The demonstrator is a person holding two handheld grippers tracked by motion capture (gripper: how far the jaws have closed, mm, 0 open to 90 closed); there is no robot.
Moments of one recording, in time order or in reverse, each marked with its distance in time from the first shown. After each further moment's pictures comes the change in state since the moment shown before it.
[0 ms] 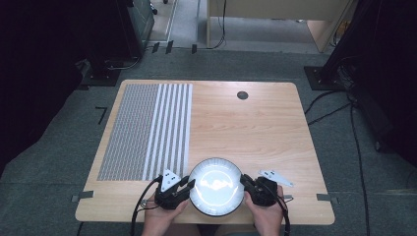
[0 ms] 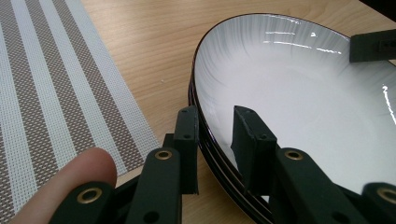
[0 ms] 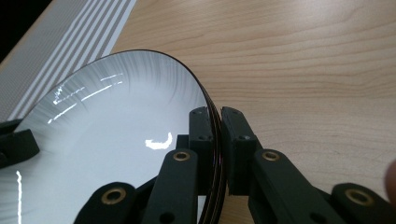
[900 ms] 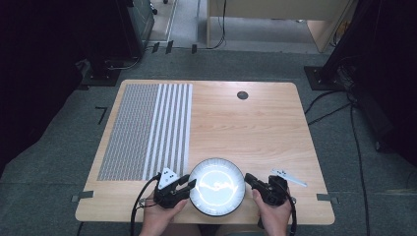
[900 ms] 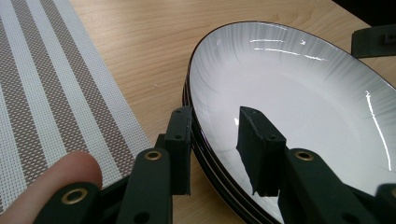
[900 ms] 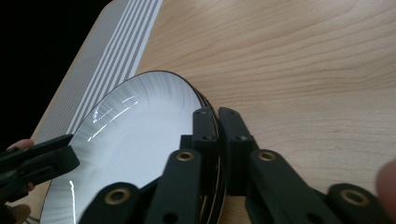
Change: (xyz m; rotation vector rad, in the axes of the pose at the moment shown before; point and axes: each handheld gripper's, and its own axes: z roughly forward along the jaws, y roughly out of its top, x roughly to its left) left arm 0.005 0.004 -0.001 0.007 -0.051 -0.012; right arm -0.022 0.006 -0.011 -0.005 0.142 0.143
